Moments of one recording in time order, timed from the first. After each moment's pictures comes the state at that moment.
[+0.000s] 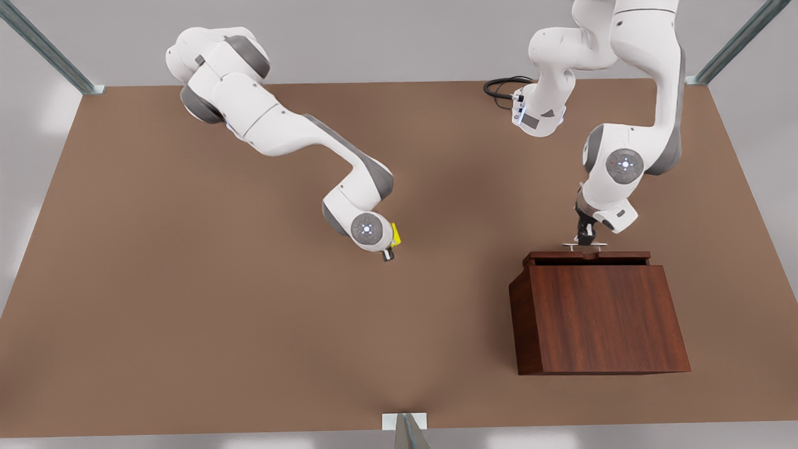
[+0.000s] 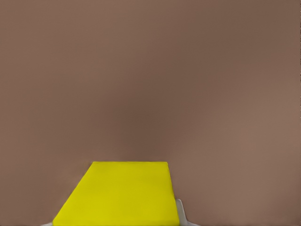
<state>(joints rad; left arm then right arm) -0.10 0.00 -0.02 -2.28 0.17 2.22 -1.62 0.38 0.82 0.43 -1.40 -0.04 1.98 1.99</state>
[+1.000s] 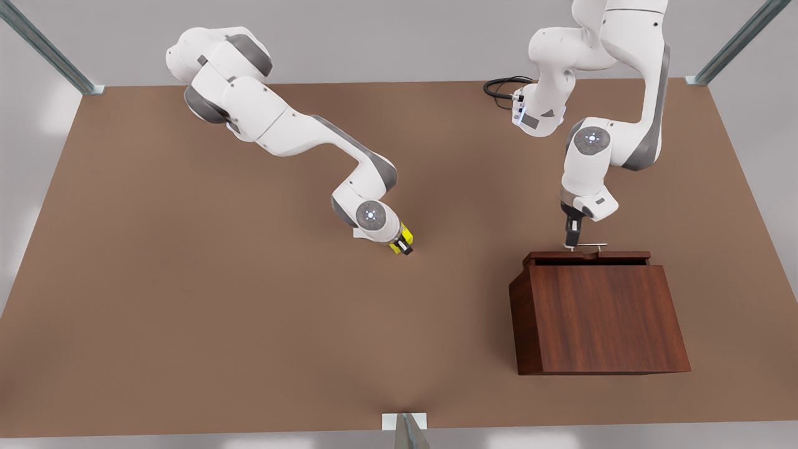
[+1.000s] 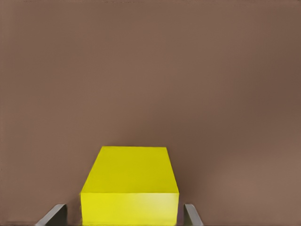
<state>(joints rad) -0.12 -0.05 -0.04 -2.43 0.44 2.57 -1.81 0.40 0.82 0.45 -1.52 -0.06 2.26 1.66</state>
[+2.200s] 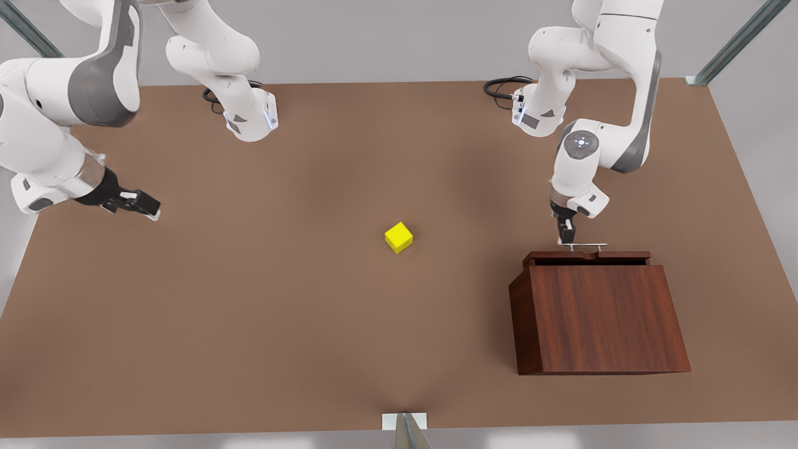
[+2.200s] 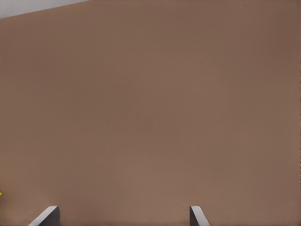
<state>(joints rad) -0.16 -0.04 -0.04 -2.46 0.40 2.56 -2.05 -0.03 0.06 0.02 -1.51 0.00 1.54 0.18</state>
